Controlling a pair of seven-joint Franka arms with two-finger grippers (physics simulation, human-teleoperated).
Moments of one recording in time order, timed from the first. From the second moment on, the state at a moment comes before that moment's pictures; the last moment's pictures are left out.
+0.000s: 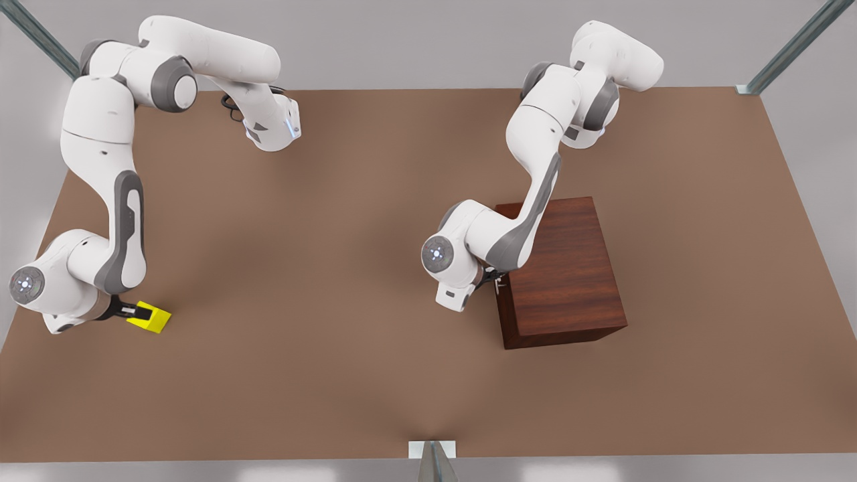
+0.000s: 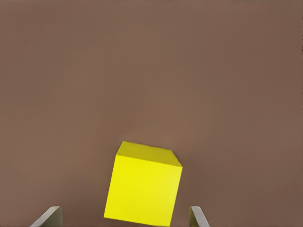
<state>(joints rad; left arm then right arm) -0.74 0.97 0.16 -0.88 0.12 1.53 -0.96 -0.21 0.67 -0.17 -1.54 0.05 2.16 -0.19</state>
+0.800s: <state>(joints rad) -0.80 0.99 0.12 -0.83 0.09 1.59 -0.96 -0.23 0.76 -0.17 -1.54 0.07 2.22 -0.21</state>
